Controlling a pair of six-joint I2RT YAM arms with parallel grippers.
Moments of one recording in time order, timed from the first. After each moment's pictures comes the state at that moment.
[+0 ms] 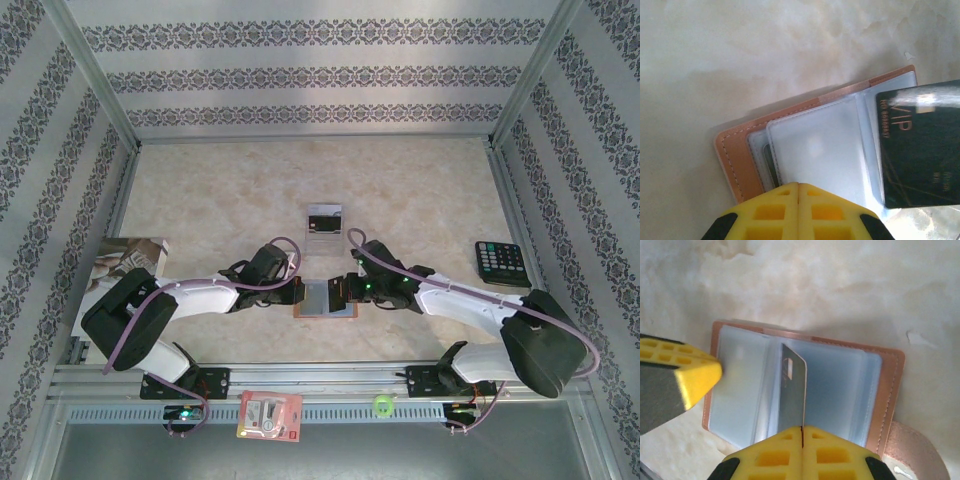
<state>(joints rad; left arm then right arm) -0.69 1.51 0.58 0.03 0.28 -0.65 0.75 1.29 0.63 -0.29 -0.17 0.68</state>
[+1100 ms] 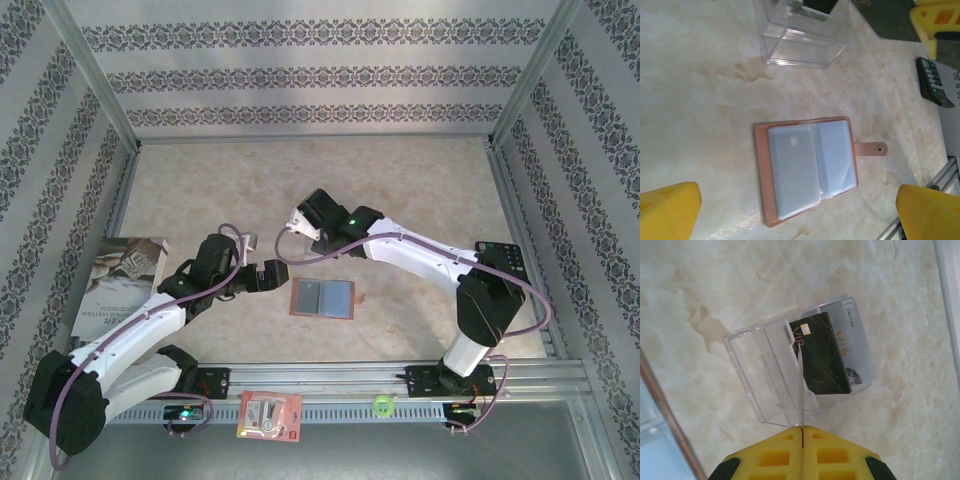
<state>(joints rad) -0.46 0.98 0.53 -0.27 0.35 -0.65 0.82 1.69 1.36 -0.68 0.32 -0.49</state>
